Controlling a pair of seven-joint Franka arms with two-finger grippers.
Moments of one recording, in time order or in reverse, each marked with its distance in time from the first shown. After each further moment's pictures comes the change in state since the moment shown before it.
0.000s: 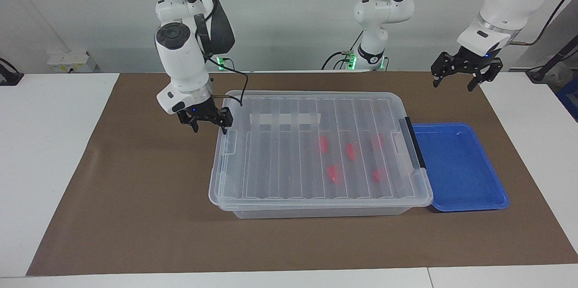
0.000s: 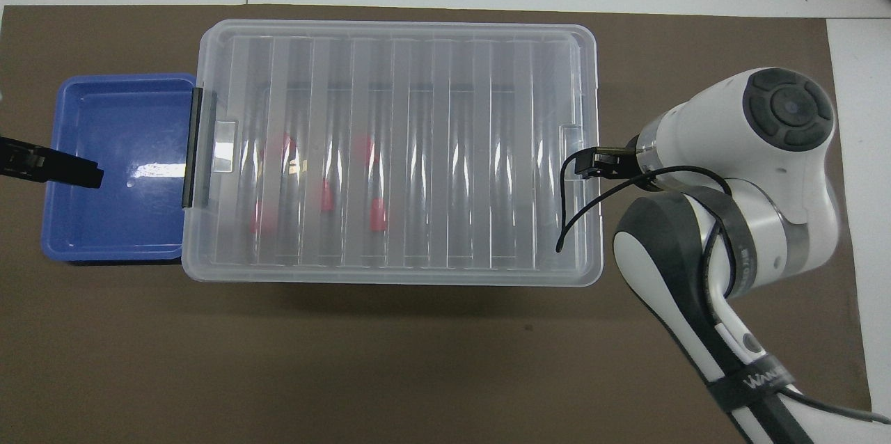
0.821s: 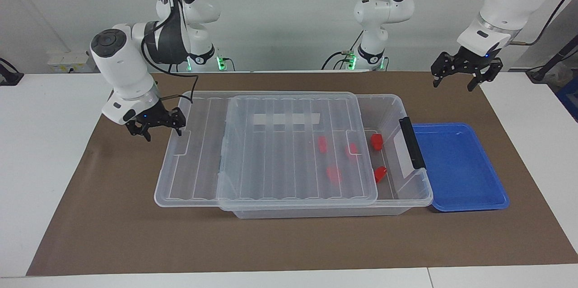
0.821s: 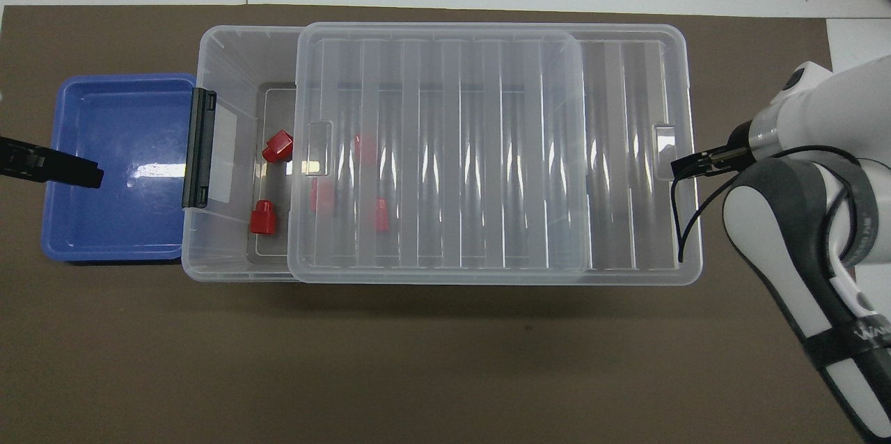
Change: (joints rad) left arm 0.000 0.000 0.000 0.000 0.000 0.000 0.000; right arm -0.220 -0.003 -0.004 -0.008 -0.048 -0.008 -0.581
